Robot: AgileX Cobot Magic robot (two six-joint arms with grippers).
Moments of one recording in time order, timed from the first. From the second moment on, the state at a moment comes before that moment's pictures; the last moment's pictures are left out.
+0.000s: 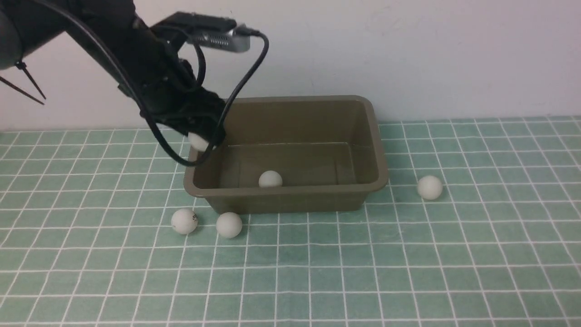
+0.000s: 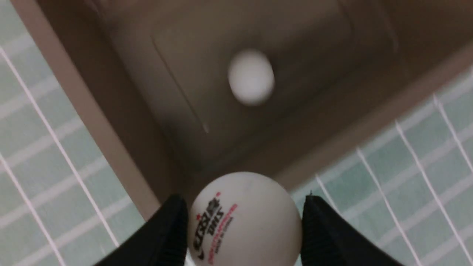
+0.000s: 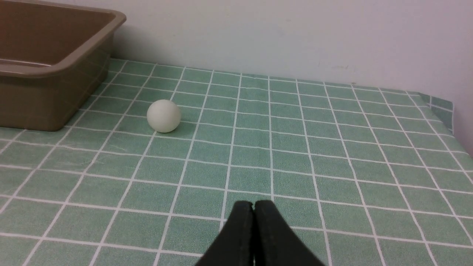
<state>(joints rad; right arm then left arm) -0.06 -0.01 0.02 0.16 0.38 -0.28 -0.22 1.80 -1.68 -0.27 1.12 0.31</state>
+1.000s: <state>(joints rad) -0.06 -0.01 0.02 0.16 0.38 -0.28 -0.22 2.08 -1.76 -0.27 1.00 0.36</state>
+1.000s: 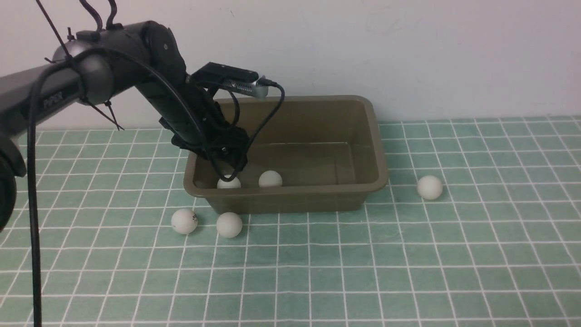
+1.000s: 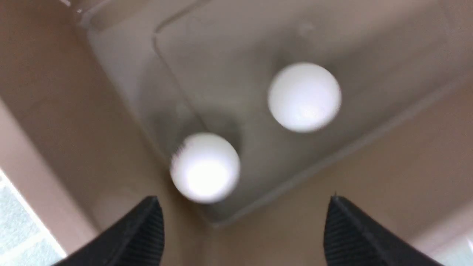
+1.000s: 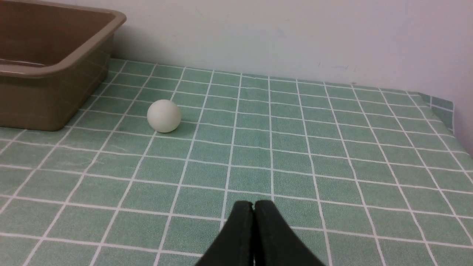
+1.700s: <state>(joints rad) -0.06 -0.01 0.02 0.16 0.38 -0.28 -0.04 1.68 -1.70 -0.32 1.23 0.48</state>
